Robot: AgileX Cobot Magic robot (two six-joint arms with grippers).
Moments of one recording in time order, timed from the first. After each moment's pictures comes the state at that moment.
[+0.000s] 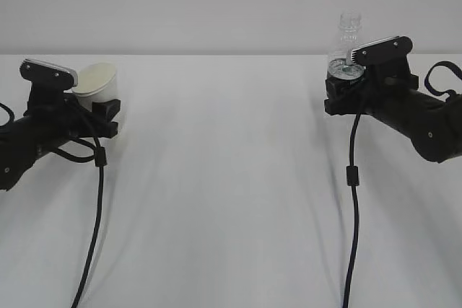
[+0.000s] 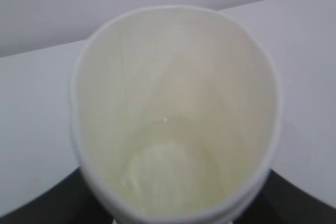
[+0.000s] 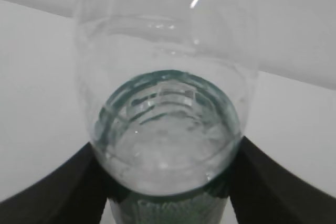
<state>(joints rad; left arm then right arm) -0.13 2.17 -0.91 0.19 -0.92 -0.03 0.11 2.11 -1.01 -0.09 -0.72 -0.13</state>
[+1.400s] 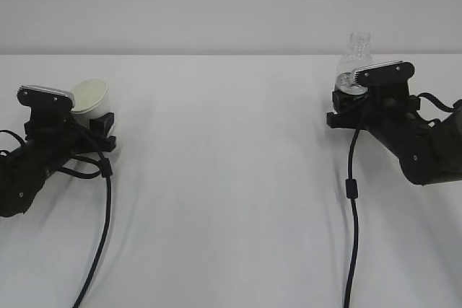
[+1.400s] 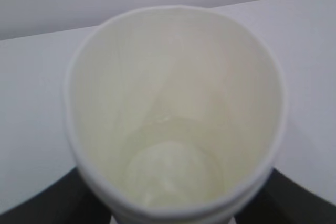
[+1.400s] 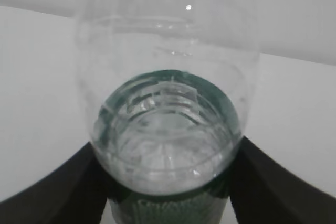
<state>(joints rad) -0.13 2.31 -0.91 0.07 -1.11 0.03 0.11 2.25 -1.01 0.03 -0.90 -0.16</state>
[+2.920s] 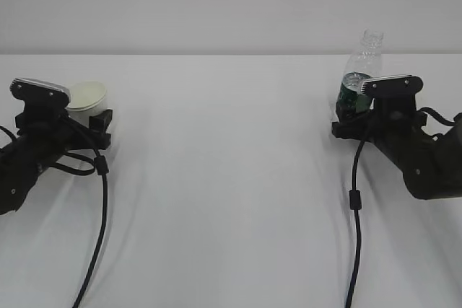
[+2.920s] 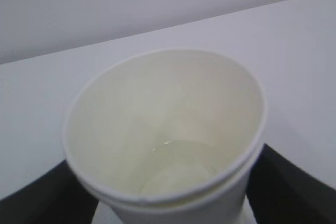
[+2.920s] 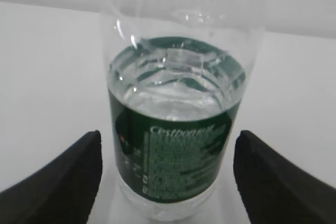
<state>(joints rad) -0.13 2.25 -0.87 0.04 -1.10 0.10 0.11 2.26 -0.95 0.08 -0.95 -0.12</state>
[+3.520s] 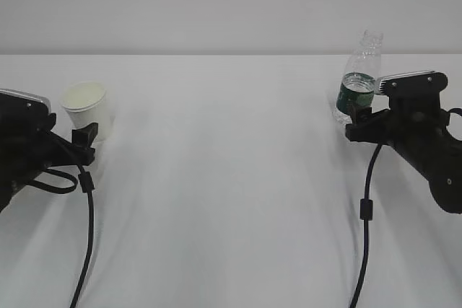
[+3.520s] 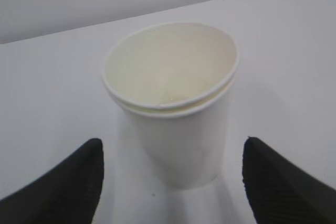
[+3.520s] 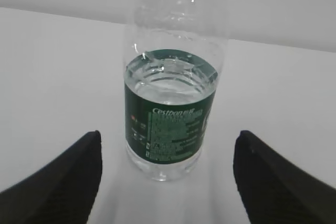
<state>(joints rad) -0.13 2.13 -0.67 0.02 -1.13 0.10 0.11 2.10 -0.76 0.07 -0.99 -0.14</state>
